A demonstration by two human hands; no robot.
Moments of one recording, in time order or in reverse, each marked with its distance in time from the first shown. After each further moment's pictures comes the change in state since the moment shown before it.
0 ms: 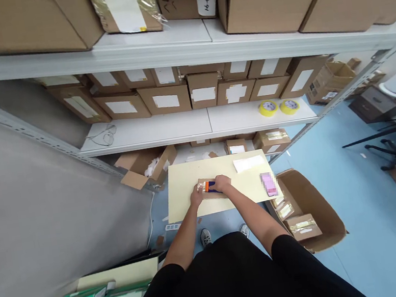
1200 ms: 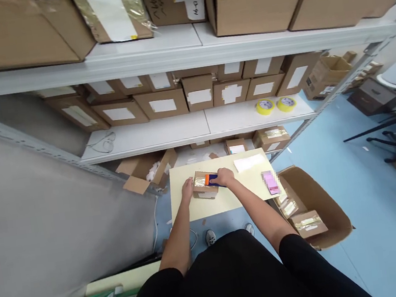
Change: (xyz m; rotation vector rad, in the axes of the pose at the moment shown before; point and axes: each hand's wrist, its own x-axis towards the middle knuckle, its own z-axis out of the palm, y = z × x) left_hand 0.030 0.024 -0.057 -0.210 0.103 0.137; right_hand -0.025 0.002 -0.059 0.055 0.093 -0.030
